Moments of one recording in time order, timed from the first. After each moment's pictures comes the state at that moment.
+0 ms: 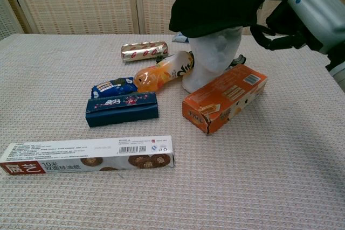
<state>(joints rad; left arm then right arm) -0.13 -1.05 -0.04 -1.72 1.53 1.48 0.07 0.59 -1.81 0.26 -0.97 -1.62 1.55 0.12</state>
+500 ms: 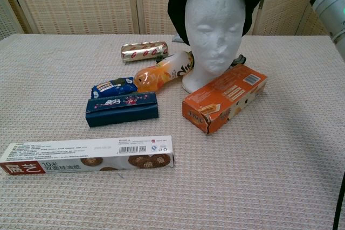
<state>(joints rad) -0.12 -1.05 -0.02 -1.73 1.55 1.47 0.08 0.74 -1.74 0.42 -1.08 -1.51 1.44 0.00</state>
